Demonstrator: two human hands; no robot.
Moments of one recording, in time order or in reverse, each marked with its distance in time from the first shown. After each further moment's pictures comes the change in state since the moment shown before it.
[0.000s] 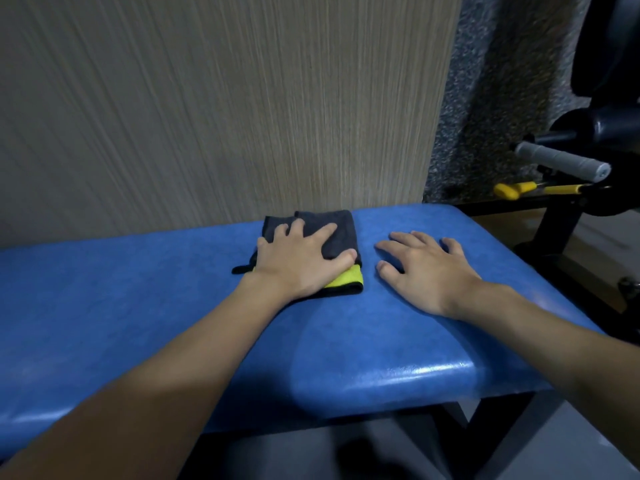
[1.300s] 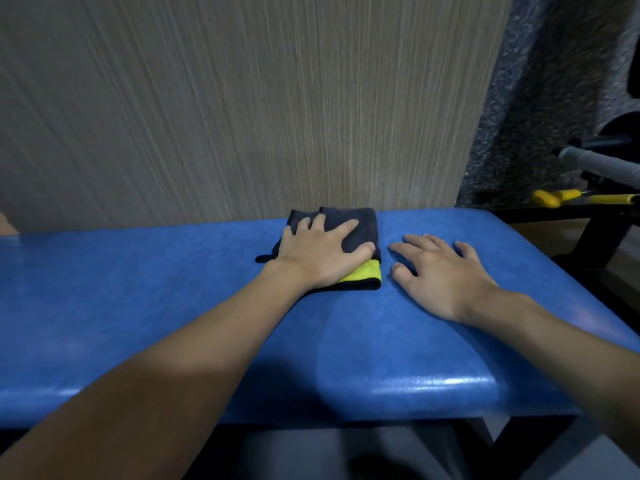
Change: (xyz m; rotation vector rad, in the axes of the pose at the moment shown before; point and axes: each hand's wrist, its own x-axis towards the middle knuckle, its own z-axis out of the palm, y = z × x) left_hand 0.013 -0.015 -0.001 -0.013 -0.007 0.005; right_hand 0.010 -0.017 0.007 0.020 -0.008 -0.033
